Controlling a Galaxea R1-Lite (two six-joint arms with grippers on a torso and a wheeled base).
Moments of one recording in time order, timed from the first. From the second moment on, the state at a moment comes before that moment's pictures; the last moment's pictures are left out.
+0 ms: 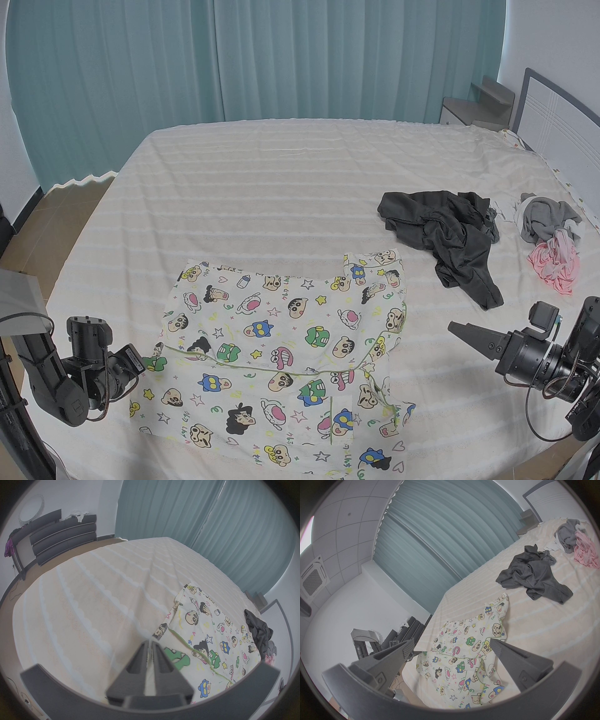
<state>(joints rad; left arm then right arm) -0.04 2.02 -0.20 -1.15 0.18 -0.66 0.33 1.62 -0.02 -1.50 0.35 0.59</state>
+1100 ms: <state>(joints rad) 0.09 1.83 -0.11 -0.70 -0.19 -0.24 0.31 2.04 -0.02 -1.55 0.36 0.60</state>
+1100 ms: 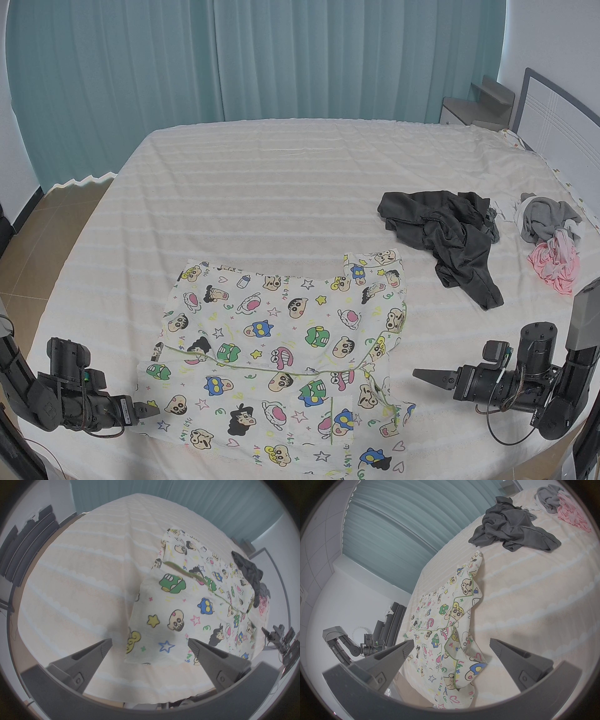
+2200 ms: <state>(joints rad) 0.07 2.06 -0.27 -0.68 -0.14 -0.23 0.32 1.99 -0.02 -1.55 0.36 0.60</state>
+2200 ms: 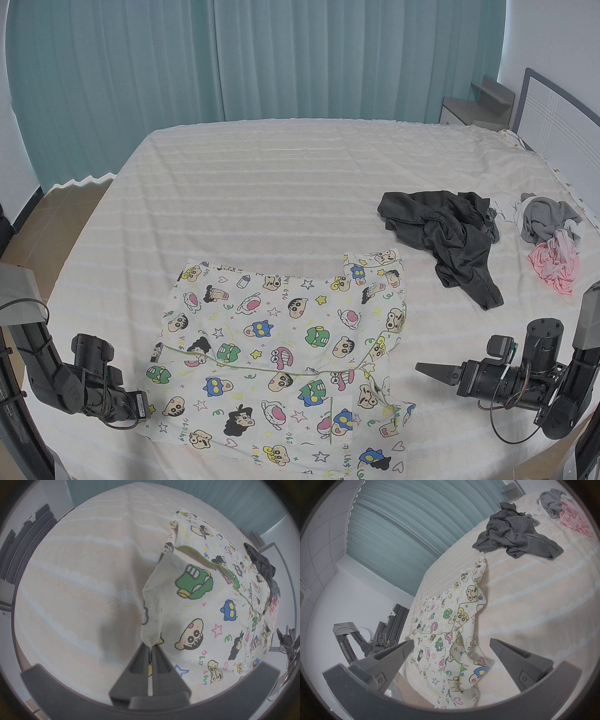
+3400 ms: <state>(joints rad) 0.48 1.90 -0.26 -0.44 -0.13 0.11 0.36 2.08 -0.04 -1.55 0.36 0.60</state>
